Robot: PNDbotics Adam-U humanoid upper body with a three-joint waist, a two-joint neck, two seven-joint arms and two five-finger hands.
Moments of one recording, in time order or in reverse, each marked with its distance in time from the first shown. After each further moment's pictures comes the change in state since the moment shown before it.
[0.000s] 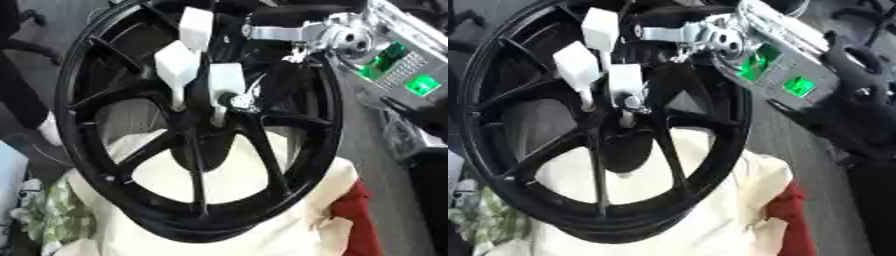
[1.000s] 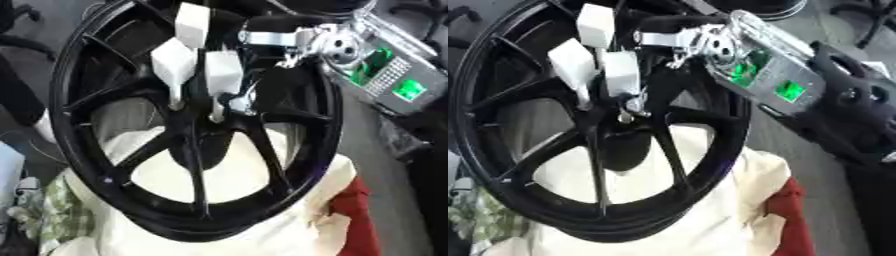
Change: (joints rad) left arm -0.003 0.000 0.000 -0.005 -0.002 0.002 0.002; right arm 0.035 -0.006 -0.029 -0.064 -0.132 0.058 -0.122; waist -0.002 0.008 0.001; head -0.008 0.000
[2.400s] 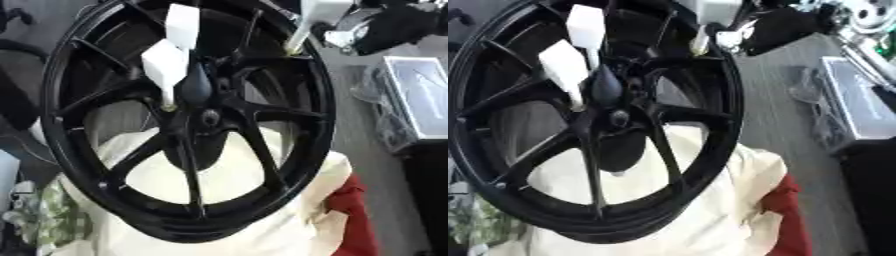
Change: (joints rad) left arm 0.011 0.009 0.001 0.000 -0.006 0.003 0.006; right arm 0.427 -0.288 -0.435 -0.064 -0.521 -0.112 -0.497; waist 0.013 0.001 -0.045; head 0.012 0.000
